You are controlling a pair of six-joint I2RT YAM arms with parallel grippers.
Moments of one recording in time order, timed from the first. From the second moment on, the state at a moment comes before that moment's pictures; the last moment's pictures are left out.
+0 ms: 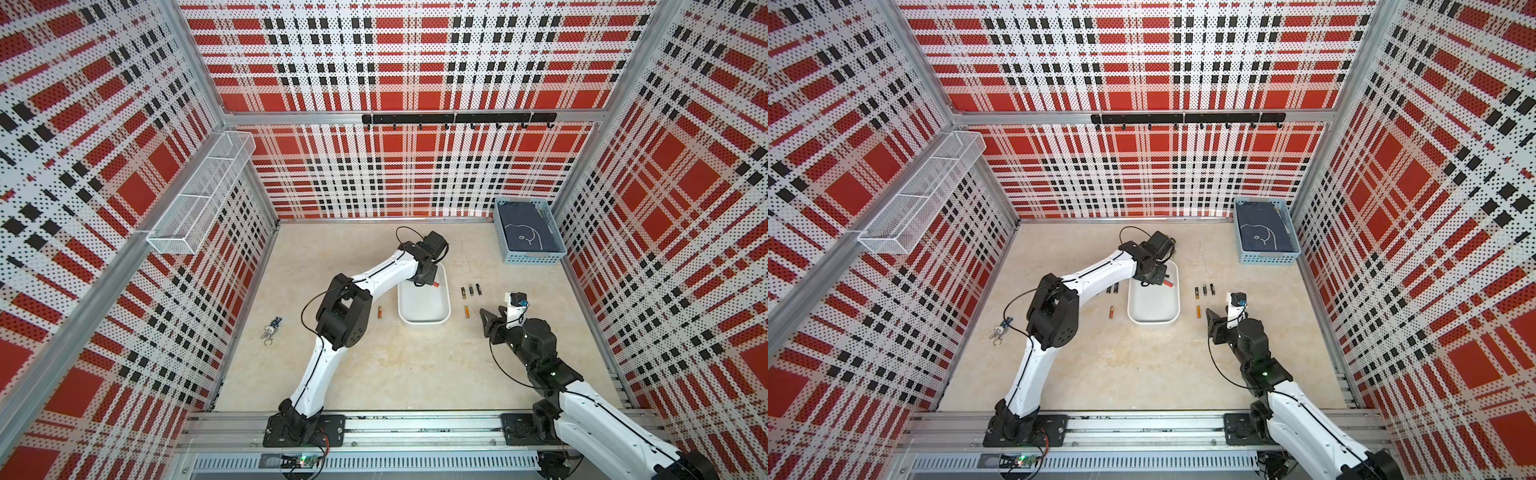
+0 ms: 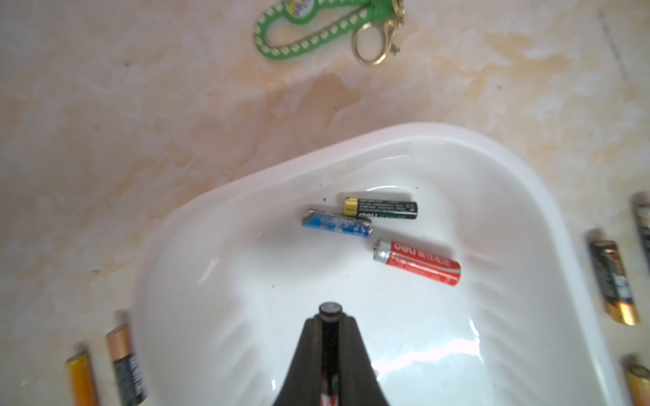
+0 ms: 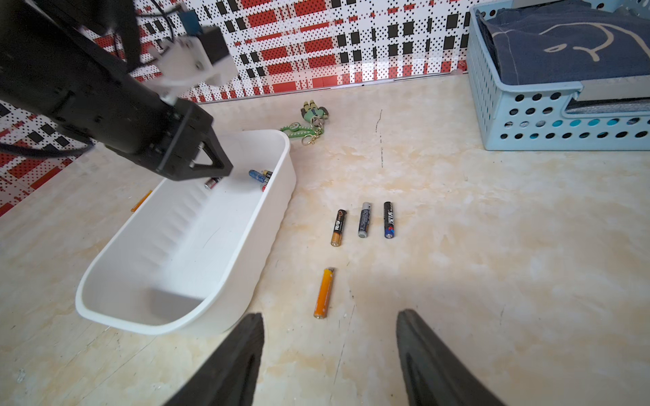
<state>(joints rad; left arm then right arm) -0.69 2.24 1.94 -0.84 -0.24 -0.36 0.39 0.73 0.17 0.24 0.06 0.24</state>
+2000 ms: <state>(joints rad) -0.53 1.83 1.10 -0.54 -0.23 -0.50 0.60 2.07 1.64 -0.72 0.22 0.00</state>
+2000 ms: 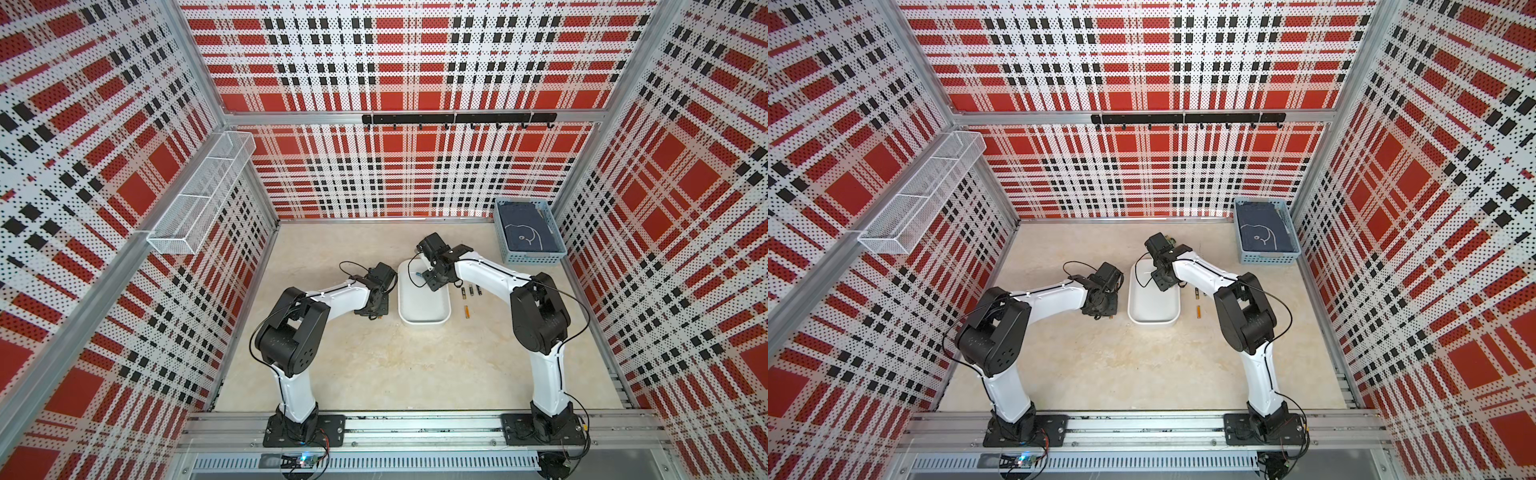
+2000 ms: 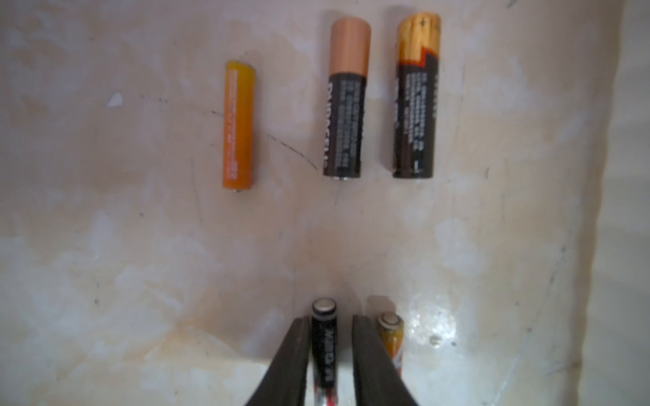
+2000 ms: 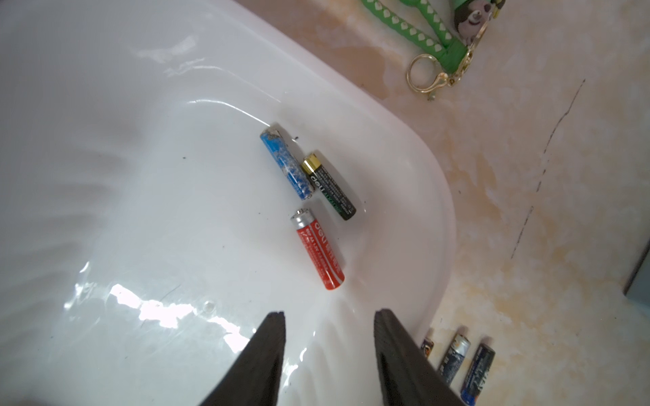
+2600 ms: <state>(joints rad) -0.52 1.80 1.25 -0.65 -0.27 -0.48 0.60 2.02 1.66 -0.75 0.16 0.01</state>
